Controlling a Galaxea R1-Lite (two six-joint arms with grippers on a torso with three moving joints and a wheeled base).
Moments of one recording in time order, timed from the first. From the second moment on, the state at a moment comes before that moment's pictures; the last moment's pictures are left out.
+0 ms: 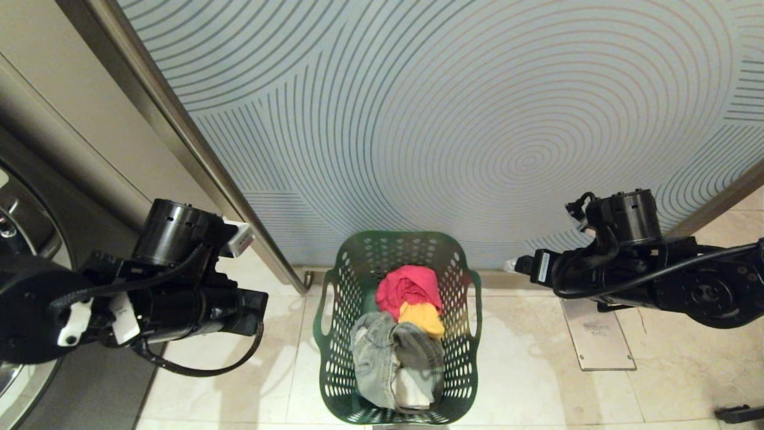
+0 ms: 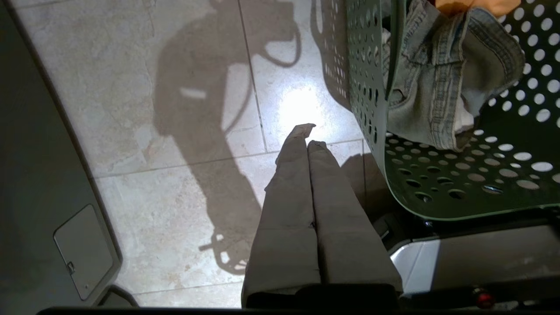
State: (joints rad) left arm -0.43 1.60 -0.88 0.04 0.21 -0.08; right arm 0.28 1.79 -0.94 -0.29 -0.03 0.48
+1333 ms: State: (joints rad) left arm -0.55 1.71 -0.96 0.00 0.15 -0.17; right arm 0.34 2.01 -1.06 -0.35 -0.03 0.52
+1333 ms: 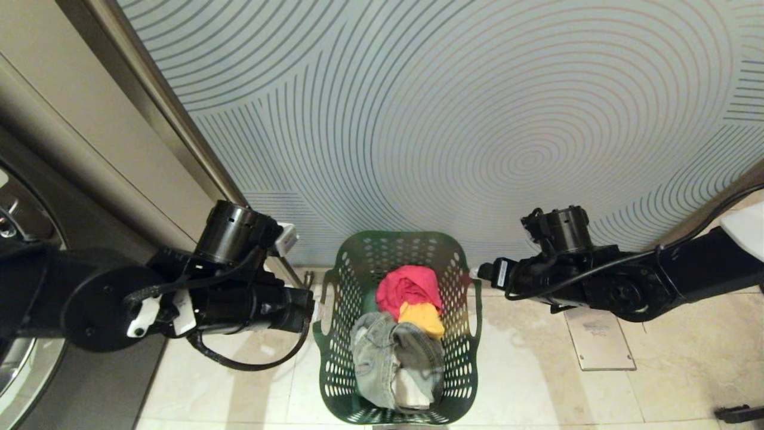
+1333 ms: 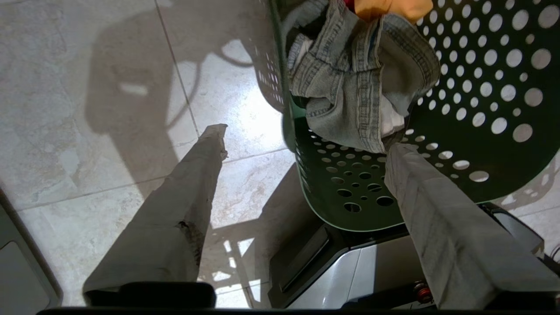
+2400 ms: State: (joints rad) left arm -0.57 1.97 -1.13 0.01 0.13 -0.18; right arm 0.51 2.16 -1.23 -0.34 -0.02 0.60
